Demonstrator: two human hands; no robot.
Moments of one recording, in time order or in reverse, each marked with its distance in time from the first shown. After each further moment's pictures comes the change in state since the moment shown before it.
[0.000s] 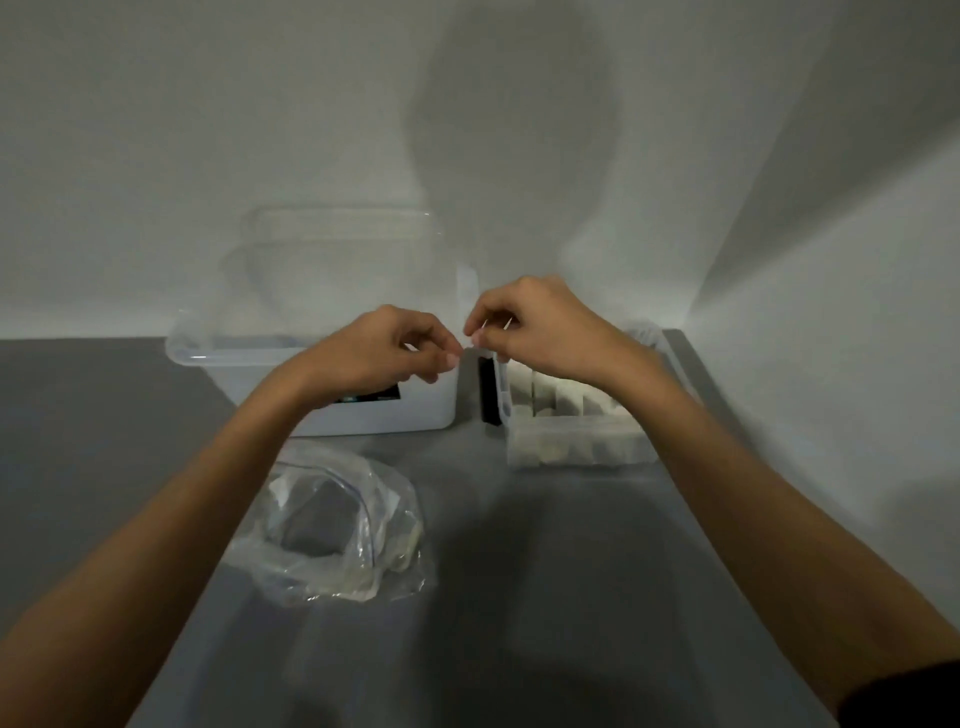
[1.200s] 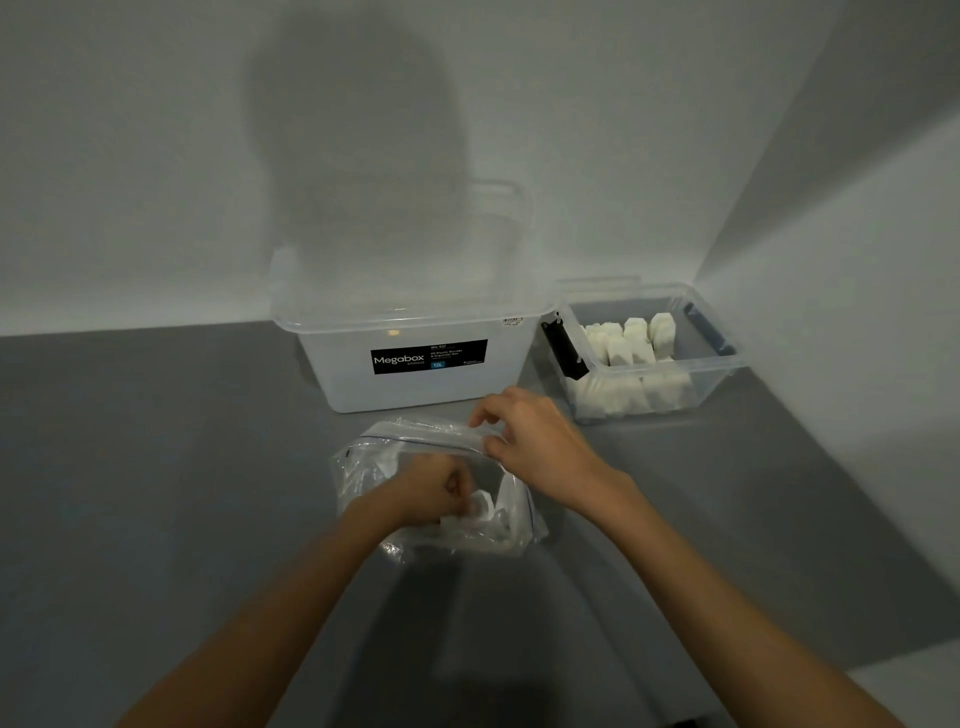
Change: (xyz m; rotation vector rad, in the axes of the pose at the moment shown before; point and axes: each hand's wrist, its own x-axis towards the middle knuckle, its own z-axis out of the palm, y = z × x) left_hand -0.073 -0.184 0.060 0.223 -0.273 0.044; right_hand -0.037 -0.093 0.176 -0.123 0.057 0.205
